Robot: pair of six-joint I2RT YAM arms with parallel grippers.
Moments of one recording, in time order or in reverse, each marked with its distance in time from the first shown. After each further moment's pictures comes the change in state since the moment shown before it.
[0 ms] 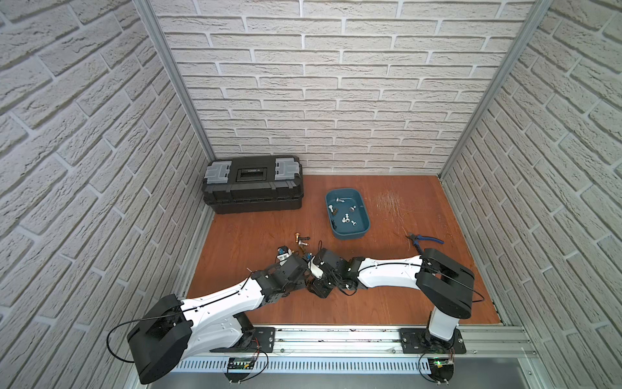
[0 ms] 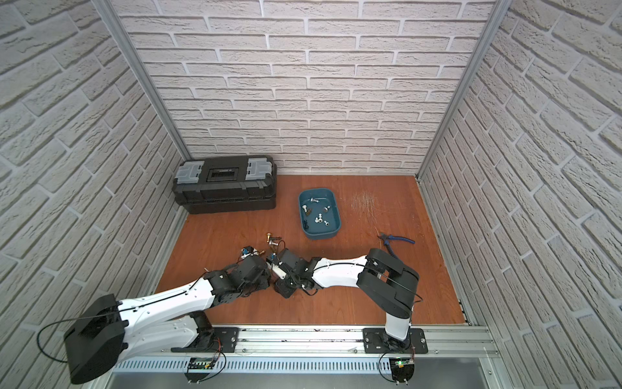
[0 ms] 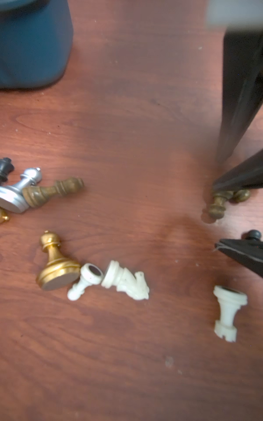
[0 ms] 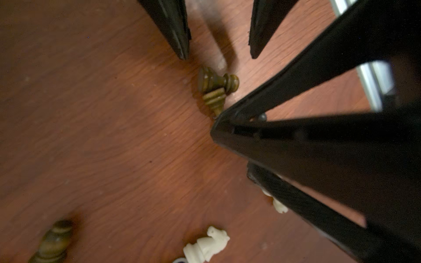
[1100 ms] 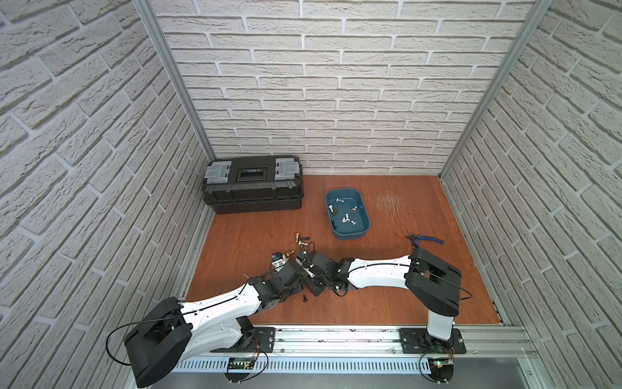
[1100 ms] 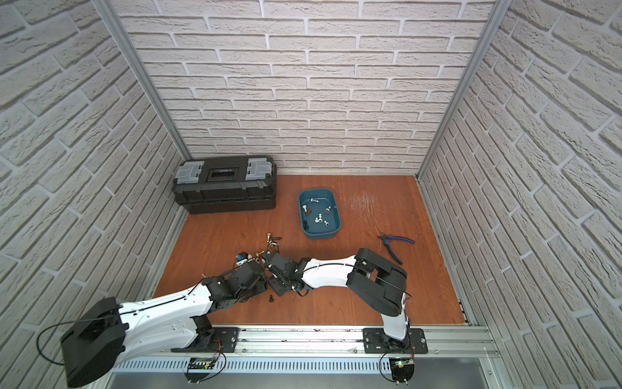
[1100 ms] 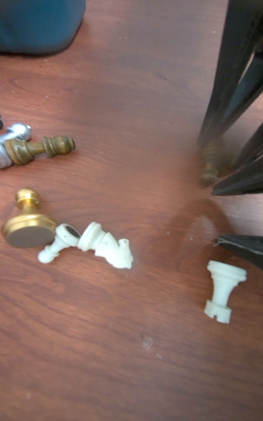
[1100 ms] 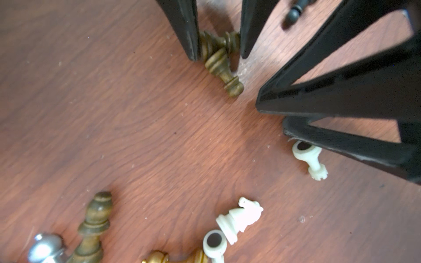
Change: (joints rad) left arm 0.000 -0.024 -0.092 0.047 -0.019 -0.084; right arm 0.039 0.074 0.113 -0.073 0.178 0.079
